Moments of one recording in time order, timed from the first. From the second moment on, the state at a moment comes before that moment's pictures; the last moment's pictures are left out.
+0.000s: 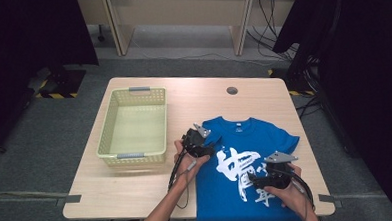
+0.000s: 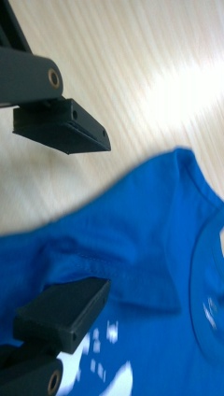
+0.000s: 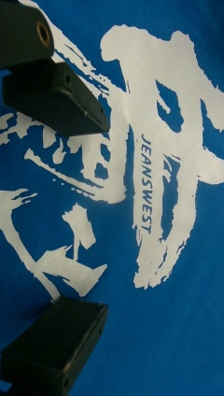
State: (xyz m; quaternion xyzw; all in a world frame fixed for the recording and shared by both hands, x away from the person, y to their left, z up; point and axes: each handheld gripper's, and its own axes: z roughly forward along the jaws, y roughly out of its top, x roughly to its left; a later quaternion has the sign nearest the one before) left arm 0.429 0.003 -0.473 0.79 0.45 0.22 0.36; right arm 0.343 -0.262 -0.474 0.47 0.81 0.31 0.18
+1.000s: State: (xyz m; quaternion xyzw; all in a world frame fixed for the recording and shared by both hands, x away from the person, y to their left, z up) left arm 0.407 0.033 -0.478 0.79 0.45 0.23 0.34; right arm 0.343 -0.262 -0.474 0.47 0.81 0.31 0.18
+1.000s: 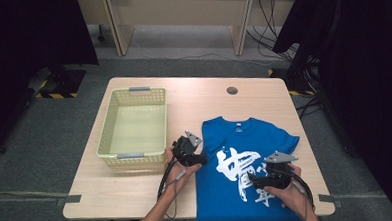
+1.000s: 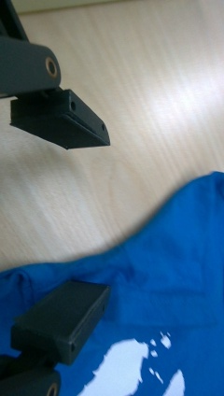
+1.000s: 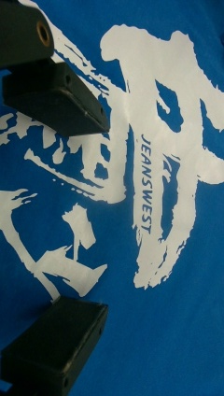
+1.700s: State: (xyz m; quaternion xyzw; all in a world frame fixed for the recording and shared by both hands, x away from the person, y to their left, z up) left arm 0.358 0.041 -0.469 0.79 0.43 0.18 0.39; right arm 0.343 -0.261 -0.474 0.47 0.81 0.31 0.18
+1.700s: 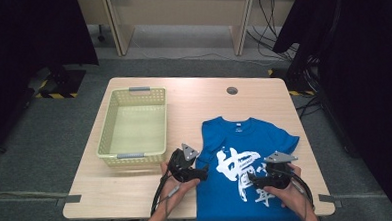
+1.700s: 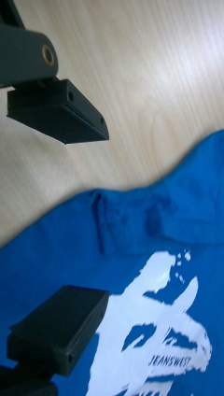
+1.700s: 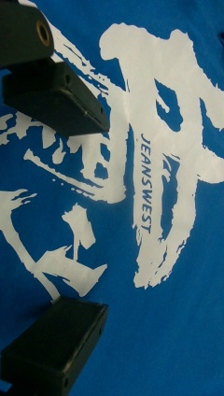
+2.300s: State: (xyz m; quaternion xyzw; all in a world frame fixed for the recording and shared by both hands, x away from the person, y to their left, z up) left arm 0.330 0.052 -0.482 0.82 0.40 0.17 0.37; right arm 0.343 -0.261 -0.474 0.47 0.81 0.31 0.18
